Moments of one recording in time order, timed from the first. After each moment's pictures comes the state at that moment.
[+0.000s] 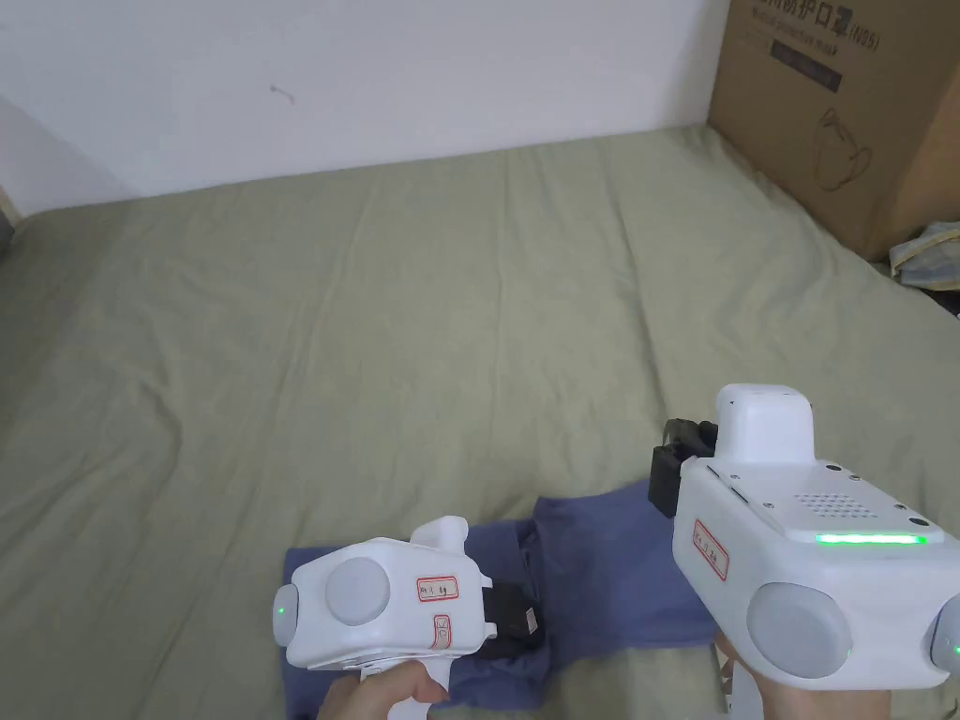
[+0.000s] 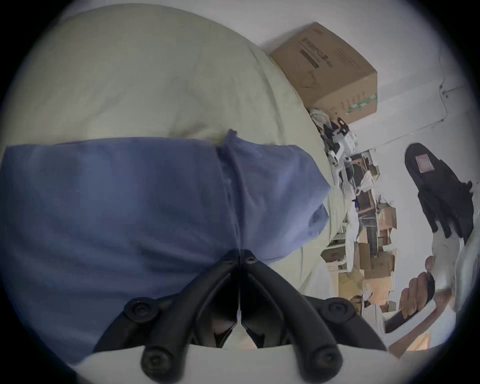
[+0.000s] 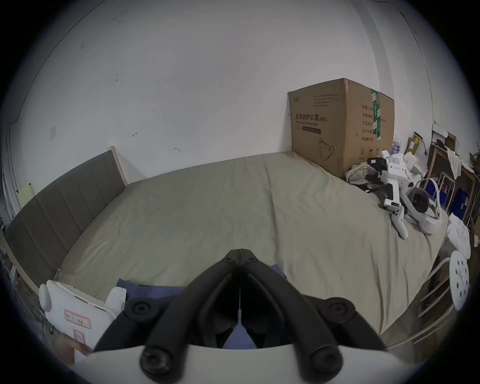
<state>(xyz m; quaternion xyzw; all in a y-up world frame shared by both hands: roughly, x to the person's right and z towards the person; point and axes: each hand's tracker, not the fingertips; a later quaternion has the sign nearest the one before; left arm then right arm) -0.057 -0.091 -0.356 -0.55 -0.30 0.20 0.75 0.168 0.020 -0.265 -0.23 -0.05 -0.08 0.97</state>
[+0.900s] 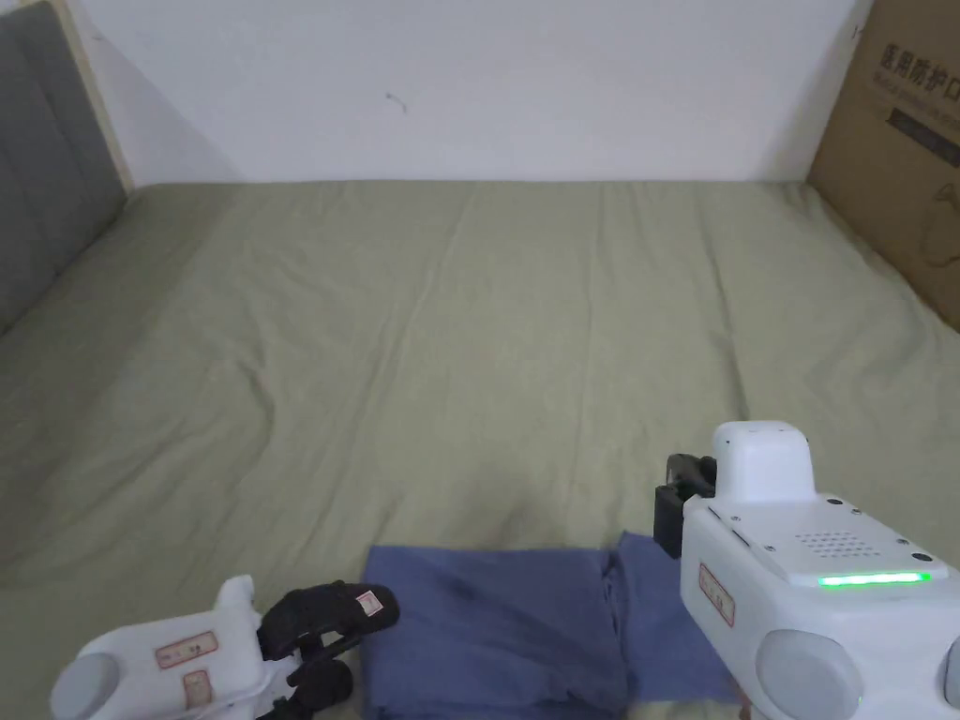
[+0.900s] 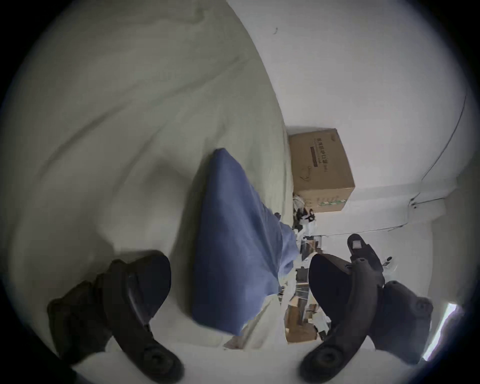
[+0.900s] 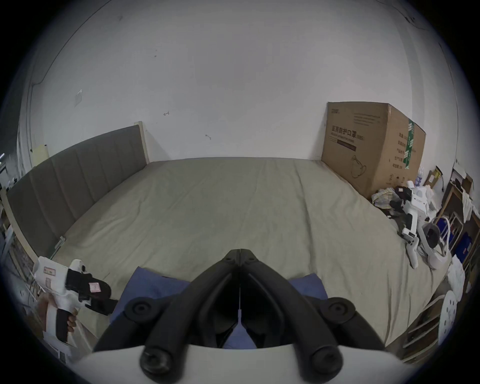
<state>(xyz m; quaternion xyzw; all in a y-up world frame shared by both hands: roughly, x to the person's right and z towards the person) -0.290 -0.146 -0.336 -0.45 -0.23 0.49 0.71 0.092 0.028 -0.288 -0.24 0.01 0.00 0.97</state>
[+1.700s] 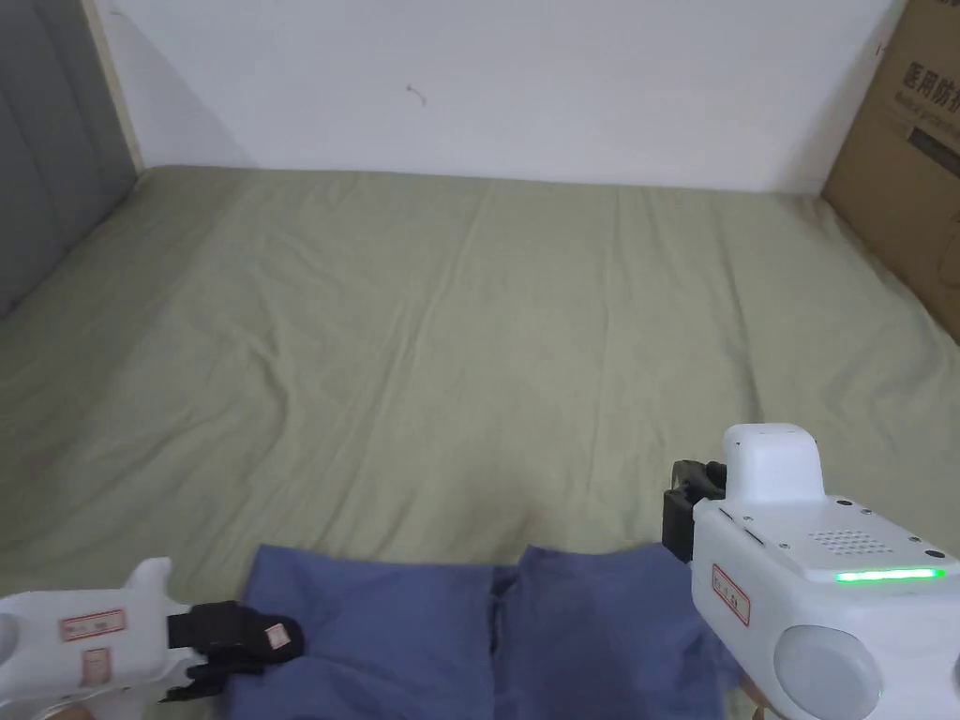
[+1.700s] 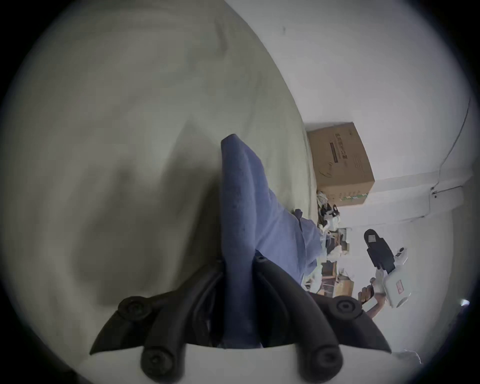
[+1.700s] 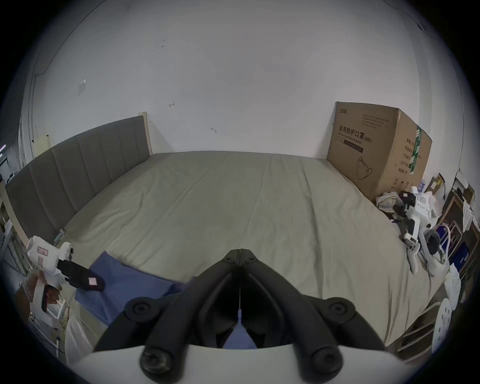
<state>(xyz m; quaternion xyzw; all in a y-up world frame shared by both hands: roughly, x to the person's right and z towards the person) -0.381 -0.115 -0.331 -0.49 -0.18 0.42 0.74 0.077 0.030 -0.297 -0.26 0.02 0.01 0.97</state>
